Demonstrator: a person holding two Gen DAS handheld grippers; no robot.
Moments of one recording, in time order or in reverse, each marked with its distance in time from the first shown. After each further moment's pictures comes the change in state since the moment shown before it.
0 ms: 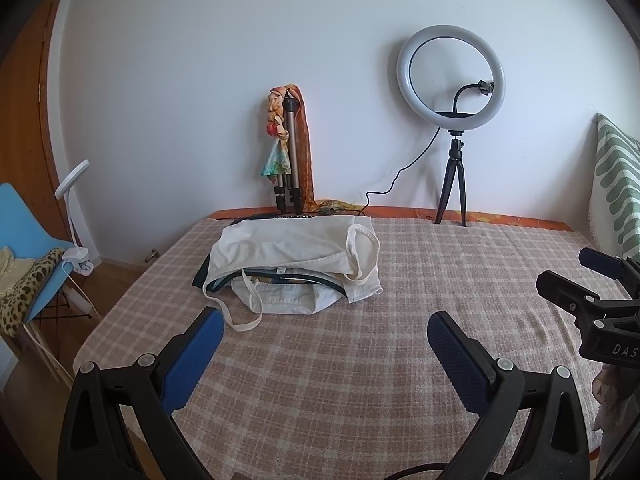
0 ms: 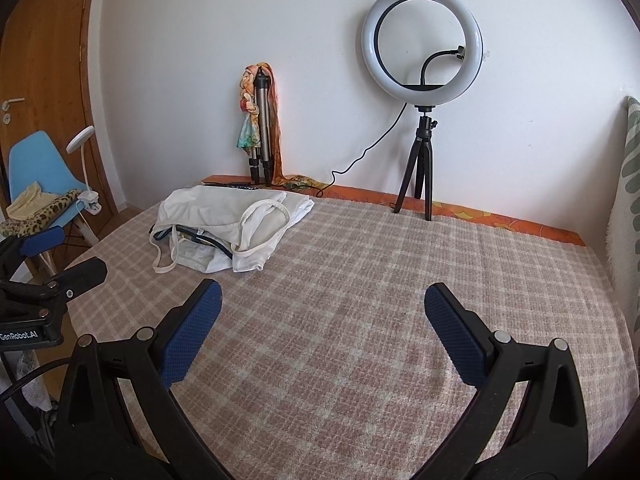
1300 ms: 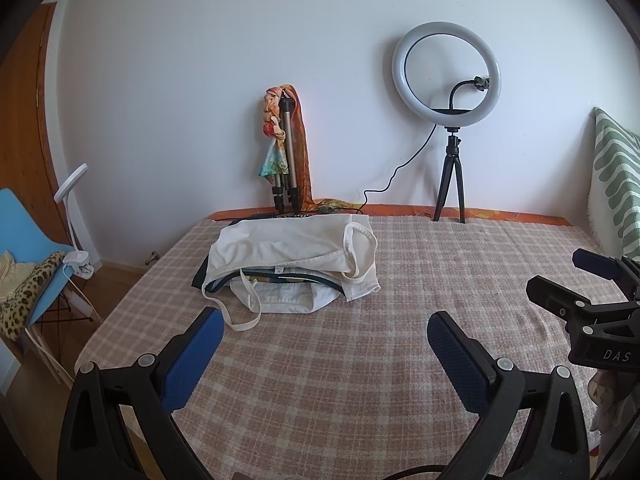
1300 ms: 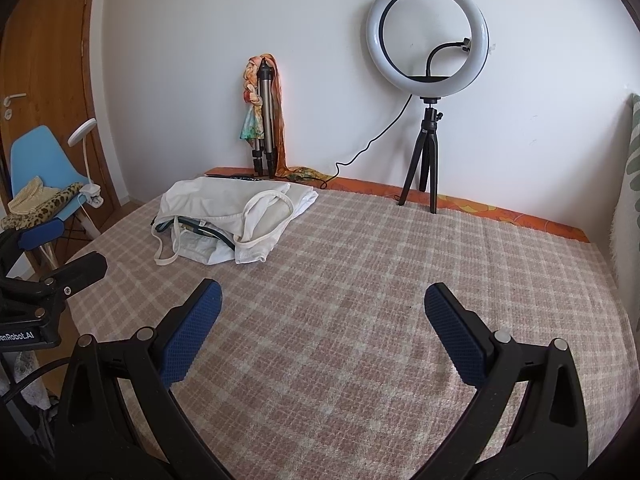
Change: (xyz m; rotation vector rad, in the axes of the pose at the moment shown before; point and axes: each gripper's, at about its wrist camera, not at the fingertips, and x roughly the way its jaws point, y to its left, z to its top) left arm 0.000 -0.002 0.000 0.013 0.004 -0.002; right arm 0.004 0.002 -0.004 -0.002 0.015 0.008
